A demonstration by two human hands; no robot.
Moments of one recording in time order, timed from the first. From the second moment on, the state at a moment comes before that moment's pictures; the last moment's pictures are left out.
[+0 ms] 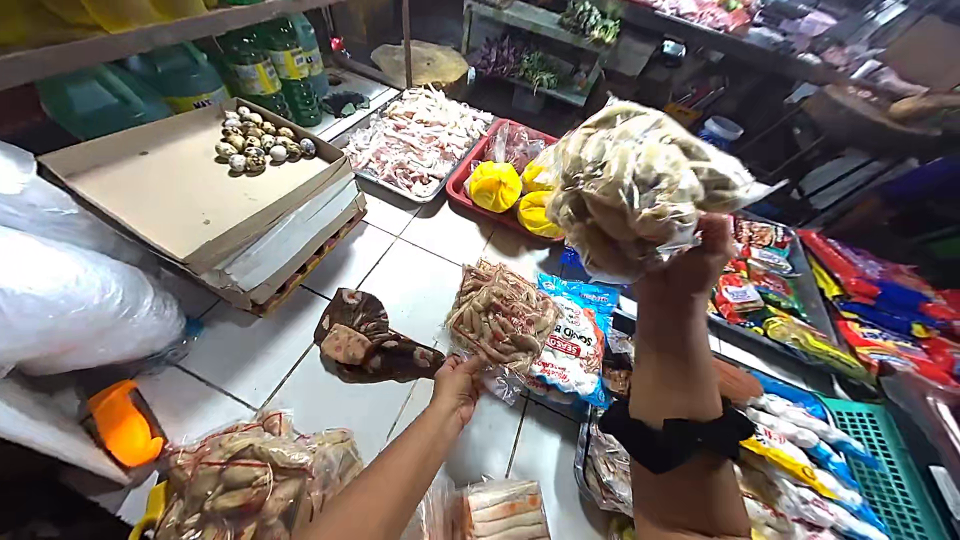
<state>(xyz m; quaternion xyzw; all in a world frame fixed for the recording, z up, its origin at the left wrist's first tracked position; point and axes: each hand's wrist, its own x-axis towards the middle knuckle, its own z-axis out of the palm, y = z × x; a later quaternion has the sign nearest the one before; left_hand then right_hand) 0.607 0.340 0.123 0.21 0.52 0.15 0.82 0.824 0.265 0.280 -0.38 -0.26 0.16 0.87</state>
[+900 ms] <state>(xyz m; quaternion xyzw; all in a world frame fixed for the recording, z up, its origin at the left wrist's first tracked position) 0.650 0.403 0.135 0.14 0.47 0.19 0.85 0.797 0.210 0.292 -0.31 -0.14 0.02 0.94</state>
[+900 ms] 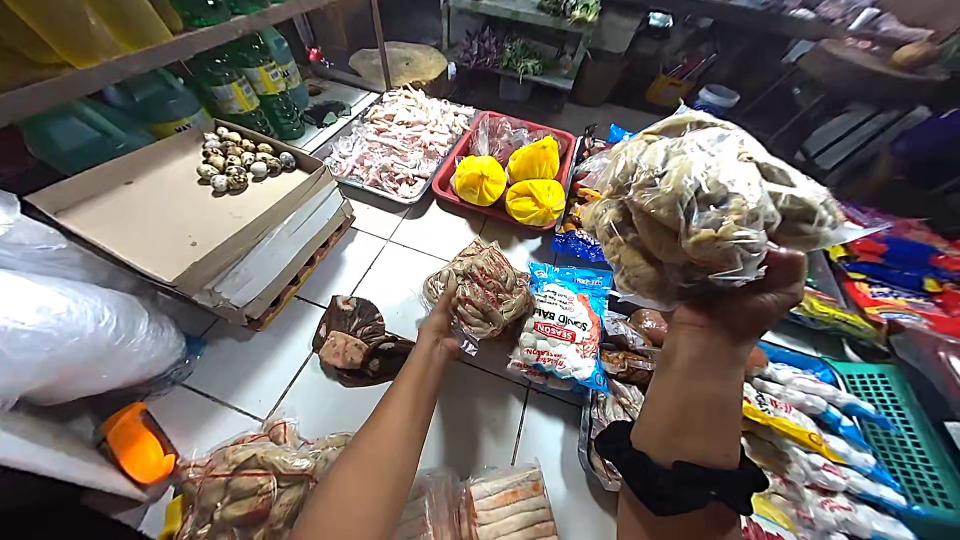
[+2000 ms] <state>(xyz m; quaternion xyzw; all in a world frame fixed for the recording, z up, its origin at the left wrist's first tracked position) 0.584 0.500 0.102 0.20 0.55 0.24 0.77 0.793 0.196 0.279 -0.36 -0.16 -0.03 0.92</state>
